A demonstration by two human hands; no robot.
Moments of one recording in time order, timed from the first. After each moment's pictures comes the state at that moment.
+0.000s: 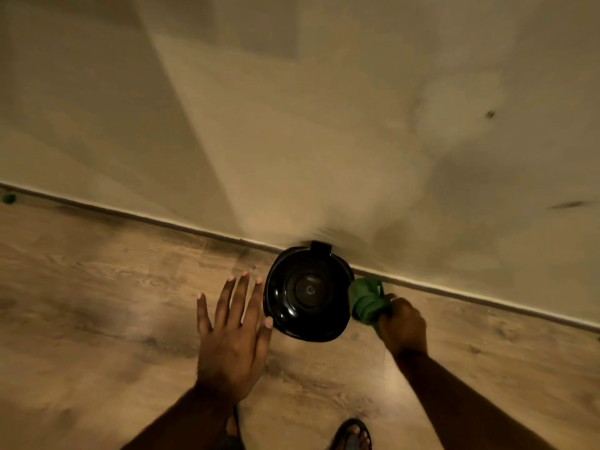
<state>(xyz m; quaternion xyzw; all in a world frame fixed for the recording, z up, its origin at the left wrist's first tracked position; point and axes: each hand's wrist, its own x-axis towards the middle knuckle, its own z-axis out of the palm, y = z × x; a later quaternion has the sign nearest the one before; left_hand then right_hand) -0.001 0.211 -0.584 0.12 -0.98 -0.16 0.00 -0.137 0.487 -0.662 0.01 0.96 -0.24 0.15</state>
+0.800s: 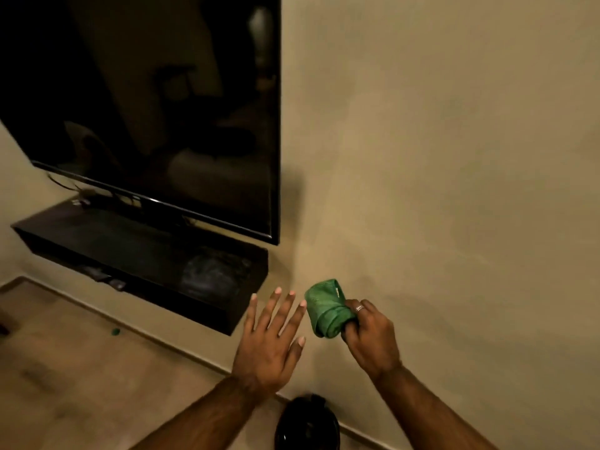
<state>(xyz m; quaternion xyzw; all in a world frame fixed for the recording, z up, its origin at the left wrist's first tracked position) -0.007 0.203 -0.095 -0.01 -0.97 -0.07 0.25 -0.129 0.384 -0.073 -0.30 0.88 -0.34 -0.14</state>
